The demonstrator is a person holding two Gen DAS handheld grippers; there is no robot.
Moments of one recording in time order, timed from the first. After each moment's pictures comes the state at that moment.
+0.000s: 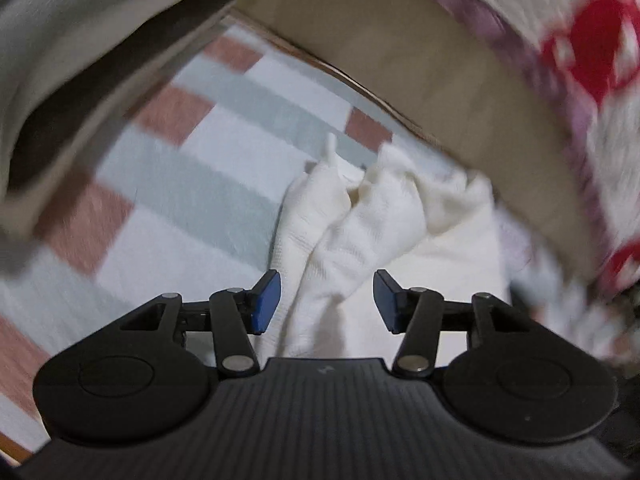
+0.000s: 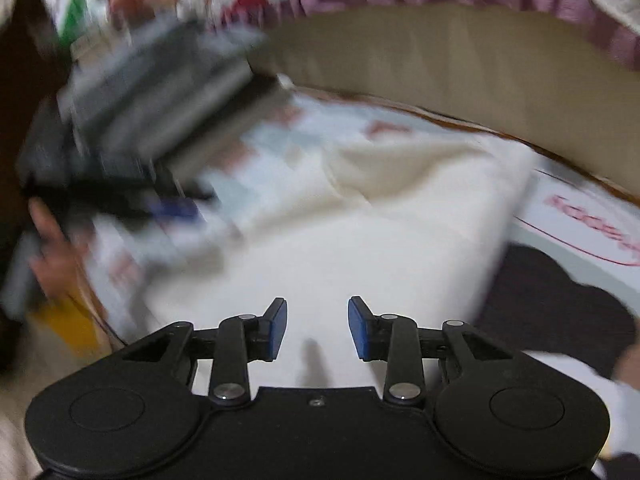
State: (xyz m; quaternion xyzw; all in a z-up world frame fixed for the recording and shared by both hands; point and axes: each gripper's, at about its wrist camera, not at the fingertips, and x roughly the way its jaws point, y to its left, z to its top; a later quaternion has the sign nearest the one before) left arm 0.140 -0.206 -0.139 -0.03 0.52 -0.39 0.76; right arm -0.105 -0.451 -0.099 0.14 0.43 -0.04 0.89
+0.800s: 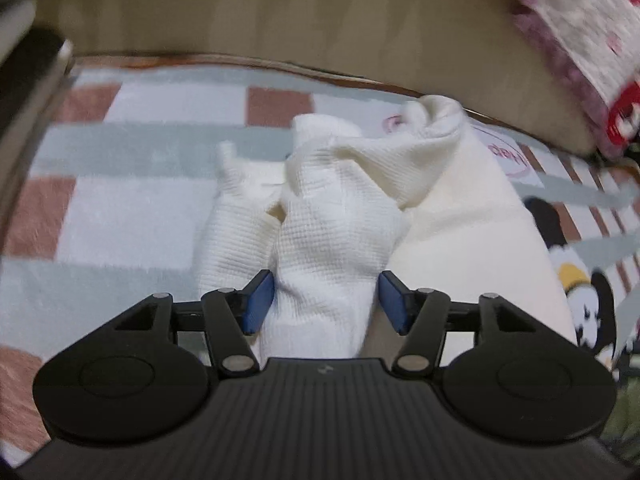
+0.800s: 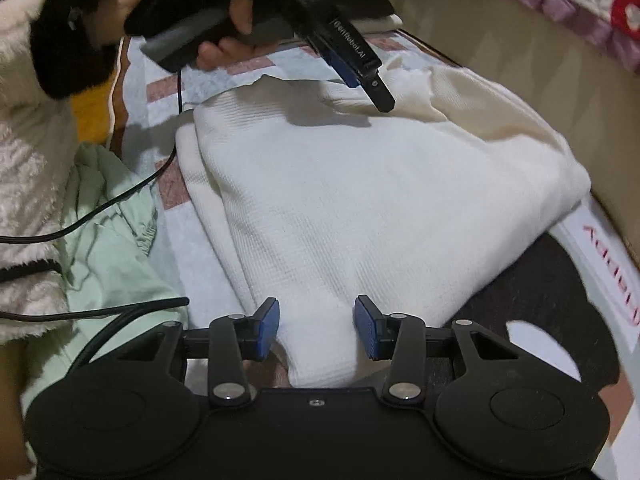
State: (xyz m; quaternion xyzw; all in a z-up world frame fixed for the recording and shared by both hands) left arm 0.157 -0.290 -0.182 0.10 0.46 -0.51 0.72; right arm -0.149 -0.396 -0.135 -0.04 0.48 0.07 0.87
